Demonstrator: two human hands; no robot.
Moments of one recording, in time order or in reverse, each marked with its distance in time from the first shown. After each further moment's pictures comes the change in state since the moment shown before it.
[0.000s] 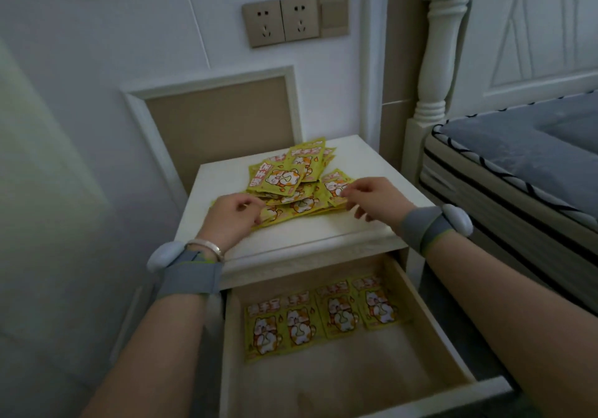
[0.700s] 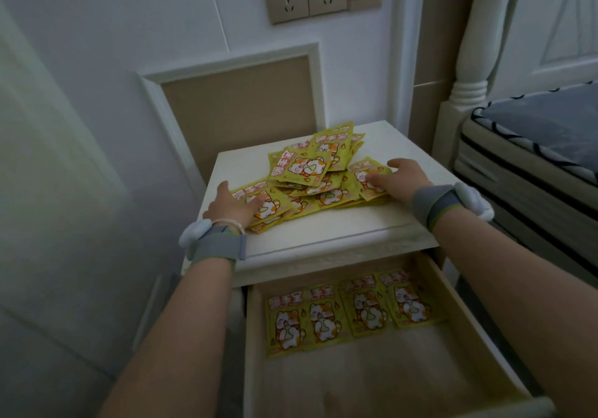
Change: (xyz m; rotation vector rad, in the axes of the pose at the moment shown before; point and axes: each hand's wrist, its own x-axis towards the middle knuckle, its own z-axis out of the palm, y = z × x) left_hand 0.058 -0.070 -0.004 0.194 0.150 -0.379; right_hand 0.061 0.013 0.018 -0.186 0.209 0.165
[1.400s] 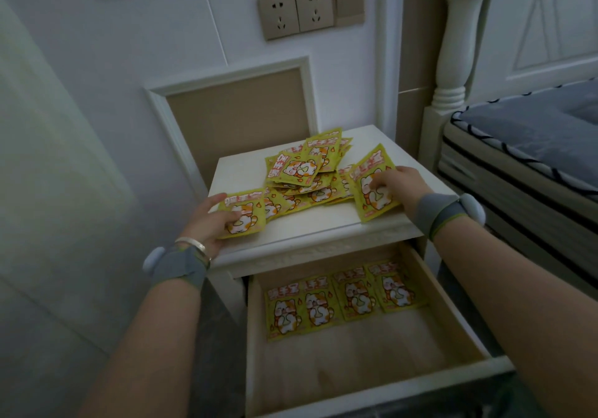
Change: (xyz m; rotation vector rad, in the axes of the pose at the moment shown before) left_hand -0.055 -0.011 -0.042 -0.869 -0.206 -0.173; right_hand -0.056 0.000 -0.033 0.473 -0.058 0.130
